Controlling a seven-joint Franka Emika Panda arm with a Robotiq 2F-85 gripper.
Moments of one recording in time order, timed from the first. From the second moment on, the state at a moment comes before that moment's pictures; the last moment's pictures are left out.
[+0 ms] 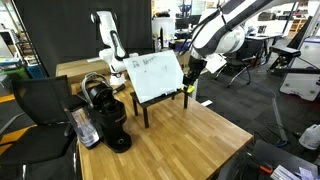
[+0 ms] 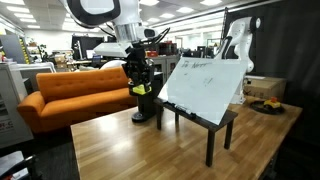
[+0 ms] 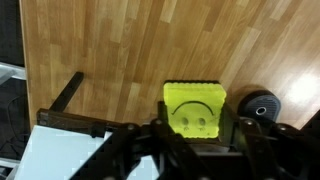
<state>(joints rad) -0.12 -0.08 -0.12 -2.39 0.13 2.52 -0.41</state>
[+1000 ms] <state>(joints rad) -0.12 0.32 -0.11 -2.33 0.08 2.76 -0.36</state>
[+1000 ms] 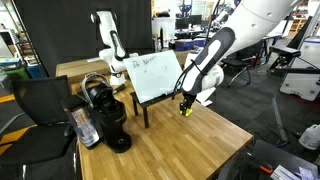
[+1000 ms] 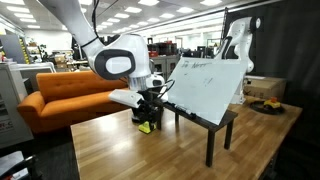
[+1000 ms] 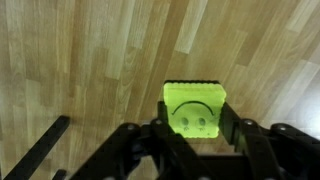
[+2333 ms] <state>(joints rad) -0.14 0.71 -0.11 -2.13 -0.12 2.94 -0.29</state>
